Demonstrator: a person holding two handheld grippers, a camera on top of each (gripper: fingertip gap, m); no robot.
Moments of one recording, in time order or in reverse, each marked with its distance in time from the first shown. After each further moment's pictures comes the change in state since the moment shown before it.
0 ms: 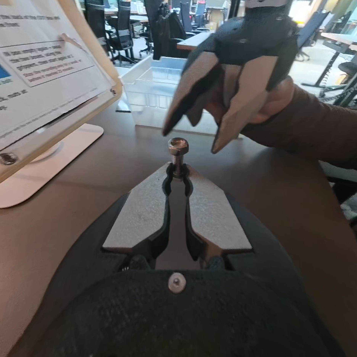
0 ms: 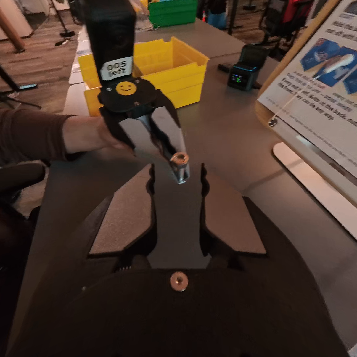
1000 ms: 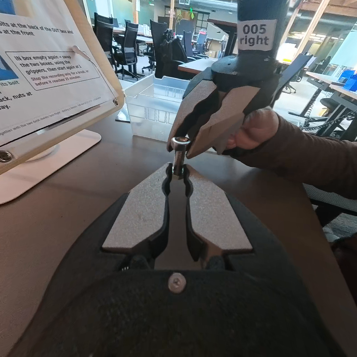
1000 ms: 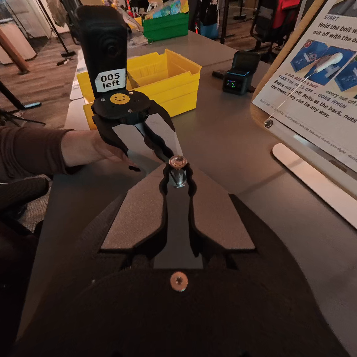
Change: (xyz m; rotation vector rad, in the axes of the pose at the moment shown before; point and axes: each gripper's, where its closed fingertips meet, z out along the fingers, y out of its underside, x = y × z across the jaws) left arm 0.000 -0.014 -0.002 0.088 -0.007 -0.098; right arm 0.003 -0.005 0.003 0.044 0.011 0.057
